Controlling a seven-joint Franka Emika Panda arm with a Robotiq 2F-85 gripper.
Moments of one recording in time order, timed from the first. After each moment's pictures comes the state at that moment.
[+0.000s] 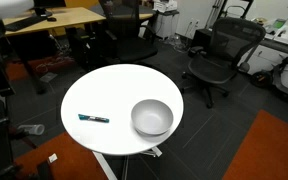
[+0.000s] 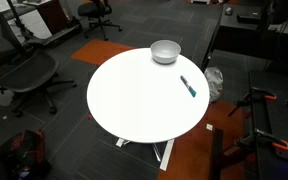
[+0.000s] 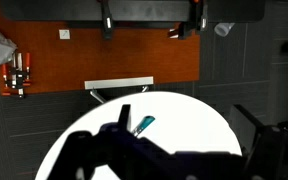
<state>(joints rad) -0.04 -0.54 -0.28 -2.64 0.05 1.95 -0.27</state>
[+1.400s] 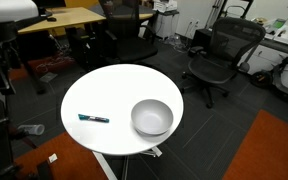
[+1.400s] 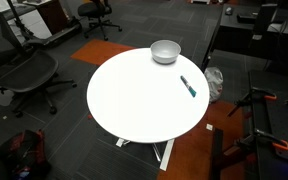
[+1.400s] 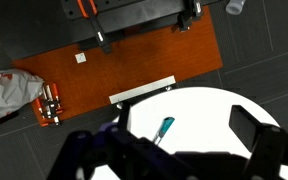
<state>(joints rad) -0.08 -0.48 -0.15 -2.64 0.06 1.99 0.06</state>
